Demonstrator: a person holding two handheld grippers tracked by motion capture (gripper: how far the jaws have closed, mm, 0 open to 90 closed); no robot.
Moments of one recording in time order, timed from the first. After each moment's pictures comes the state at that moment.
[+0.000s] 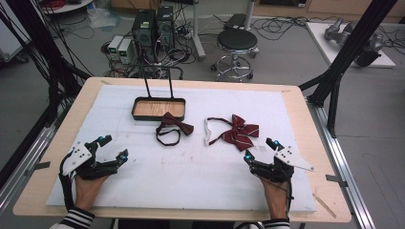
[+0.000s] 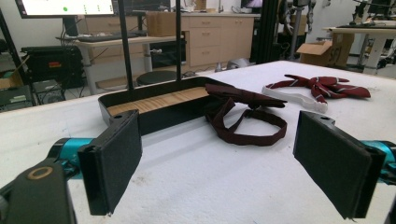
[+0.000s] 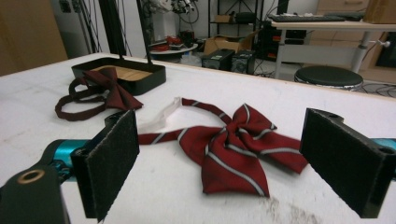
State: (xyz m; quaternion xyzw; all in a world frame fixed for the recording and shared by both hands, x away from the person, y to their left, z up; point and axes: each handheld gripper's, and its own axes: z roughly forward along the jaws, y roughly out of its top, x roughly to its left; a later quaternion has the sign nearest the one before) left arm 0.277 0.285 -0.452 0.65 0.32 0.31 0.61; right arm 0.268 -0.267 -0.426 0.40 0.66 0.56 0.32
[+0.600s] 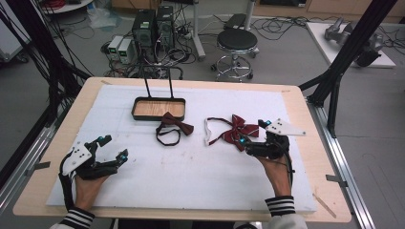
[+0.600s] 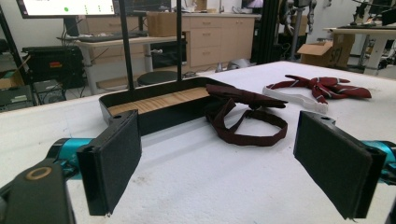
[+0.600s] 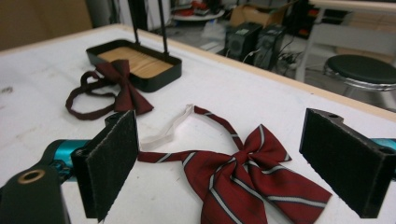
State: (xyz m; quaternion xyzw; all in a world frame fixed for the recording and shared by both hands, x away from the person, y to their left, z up) left arm 0.277 0.285 -0.453 0.65 0.32 0.31 0.61; right arm 0.318 -0.253 -0.375 0.37 0.73 0.51 0.27
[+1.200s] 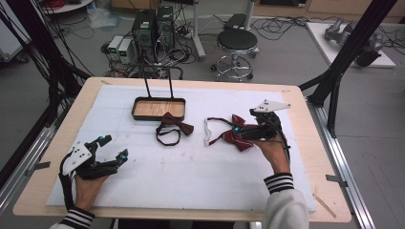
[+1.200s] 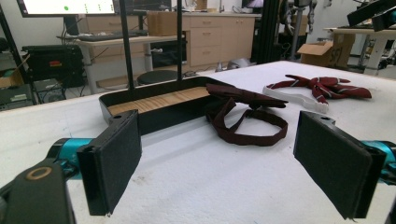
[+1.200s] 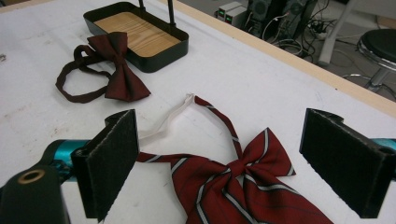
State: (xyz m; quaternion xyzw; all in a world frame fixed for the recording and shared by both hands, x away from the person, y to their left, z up) left arm 0.278 0.285 -0.452 0.65 0.33 0.31 0.61; right arm 0.373 -0.240 -0.357 0.34 0.80 0.45 0.21
